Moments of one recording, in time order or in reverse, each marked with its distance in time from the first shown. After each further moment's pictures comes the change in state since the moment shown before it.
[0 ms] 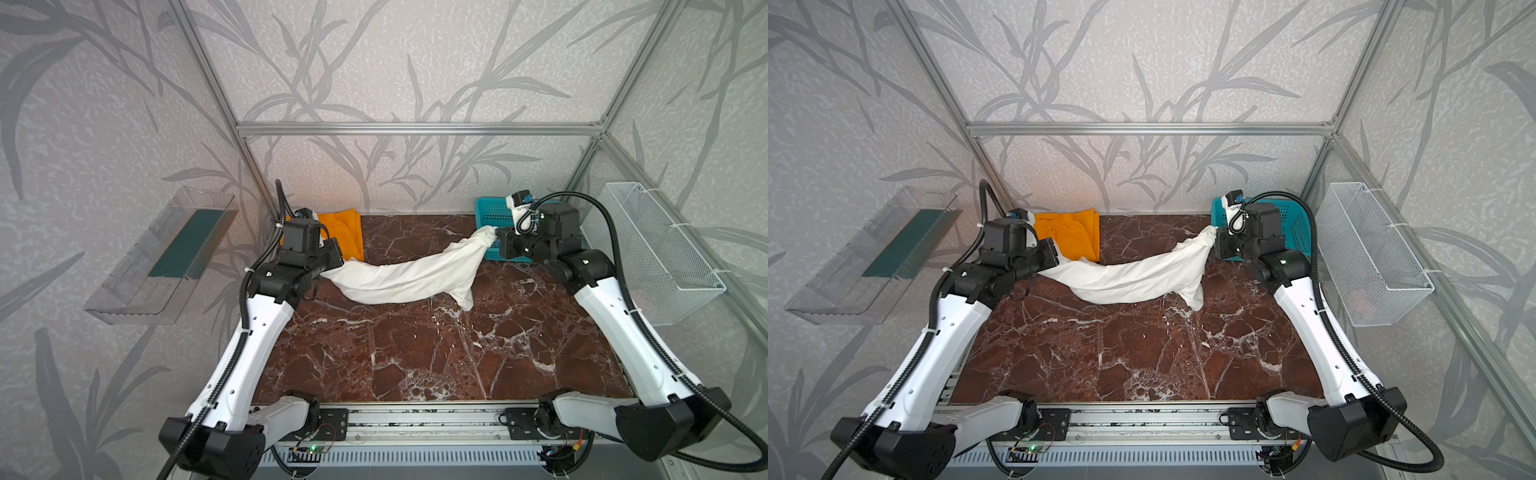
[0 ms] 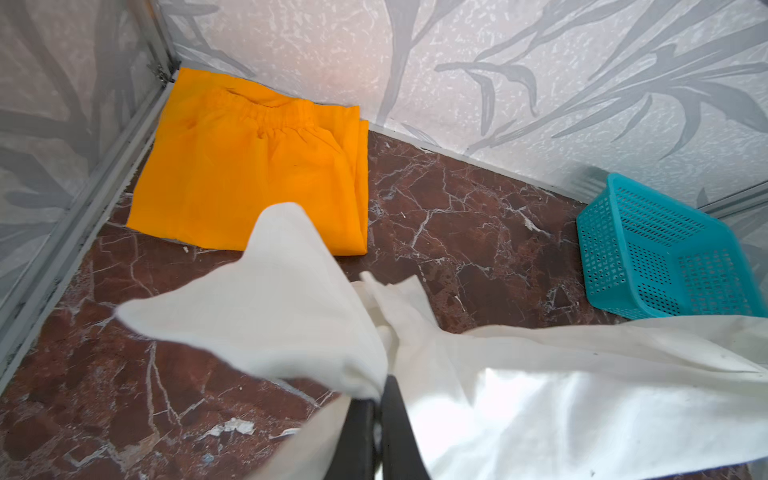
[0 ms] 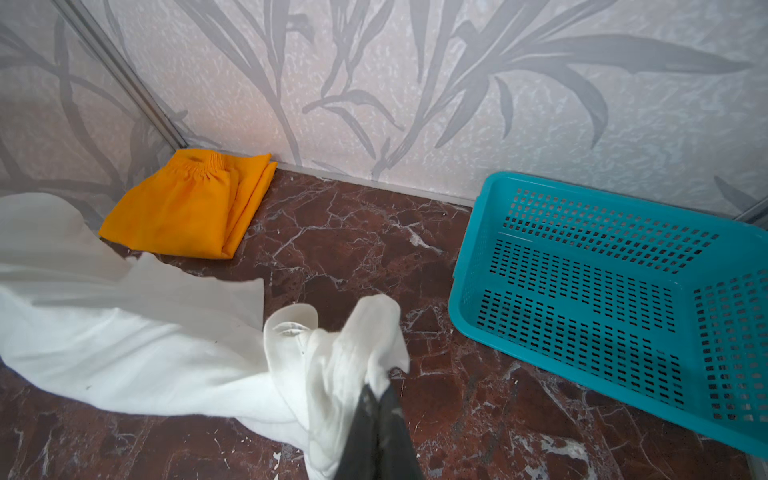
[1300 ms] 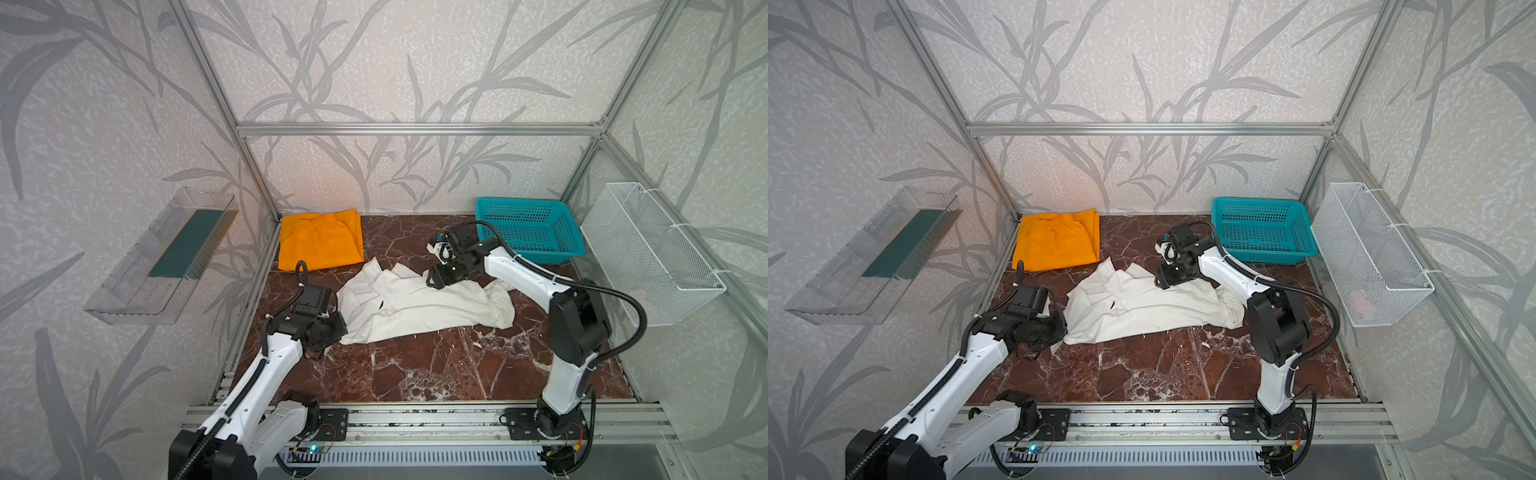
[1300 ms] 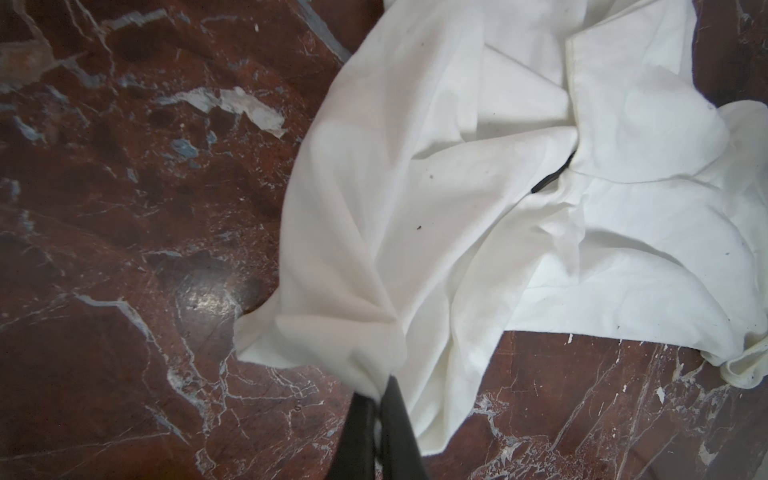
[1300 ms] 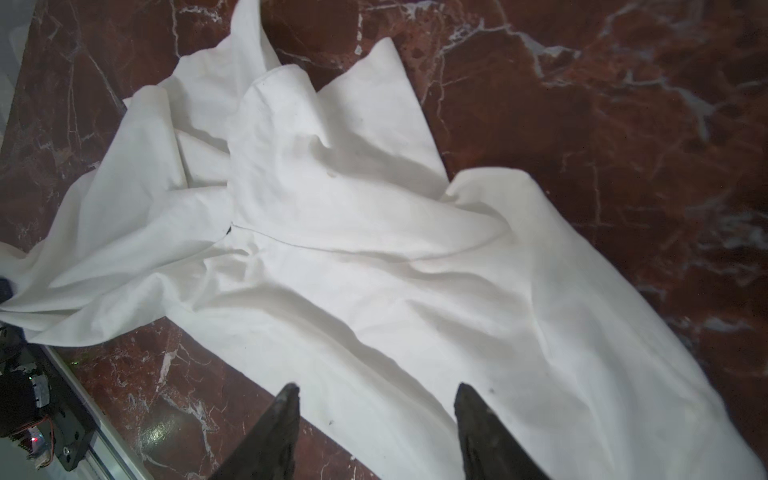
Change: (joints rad) left arm 0.002 -0.153 -0.594 -0.074 0.220 -0.257; right arm 0.306 0.664 0.197 -0.129 -0.196 0.047
